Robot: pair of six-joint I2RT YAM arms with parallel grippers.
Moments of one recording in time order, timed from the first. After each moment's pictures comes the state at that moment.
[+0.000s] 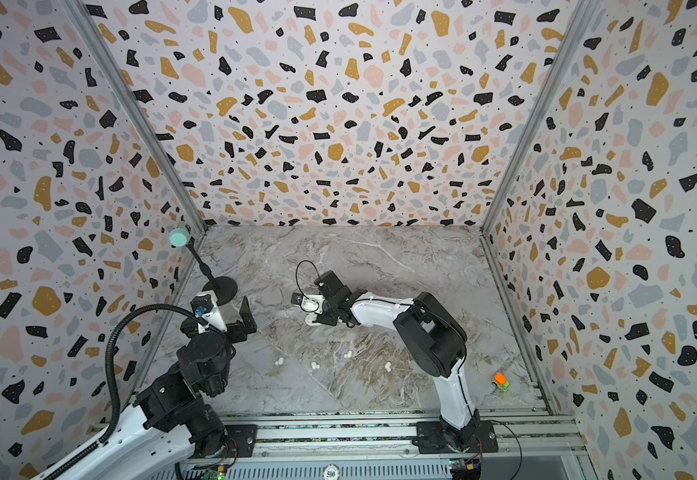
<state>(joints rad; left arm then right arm) -0.77 0.52 0.49 -0.20 -0.95 -0.20 0.83 2.00 1.31 -0.13 -0.09 -0.67</state>
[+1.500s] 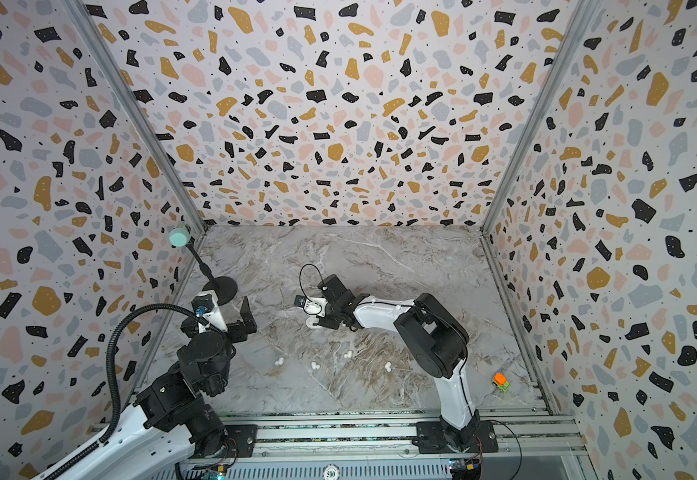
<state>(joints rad) -0.77 0.52 0.49 -0.20 -0.94 -0.20 0.83 1.98 1.24 -0.07 -0.10 -0.63</state>
